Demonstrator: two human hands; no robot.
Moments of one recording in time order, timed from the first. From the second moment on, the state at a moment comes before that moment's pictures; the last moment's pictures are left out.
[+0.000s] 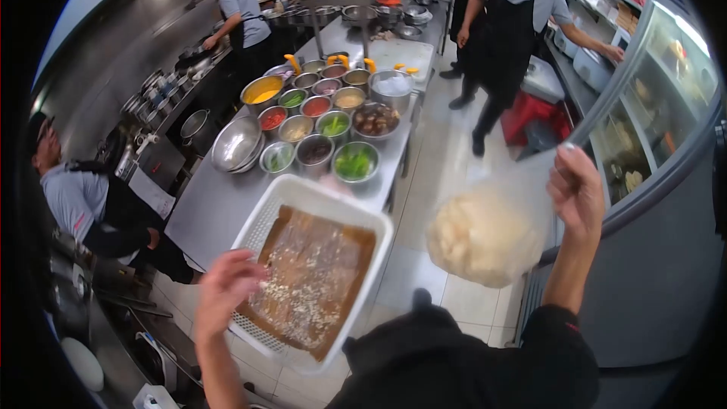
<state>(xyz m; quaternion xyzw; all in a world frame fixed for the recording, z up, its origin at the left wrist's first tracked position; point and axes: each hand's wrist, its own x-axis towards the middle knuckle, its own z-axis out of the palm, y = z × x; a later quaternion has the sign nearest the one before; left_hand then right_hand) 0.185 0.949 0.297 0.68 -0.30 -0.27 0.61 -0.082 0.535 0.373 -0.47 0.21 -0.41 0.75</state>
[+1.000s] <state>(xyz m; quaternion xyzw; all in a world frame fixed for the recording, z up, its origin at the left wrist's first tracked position) 0.297 0.486 0.391 0.40 -0.38 -0.14 0.83 0.189 0.243 0.599 -0.64 -0.07 -0.24 0.72</state>
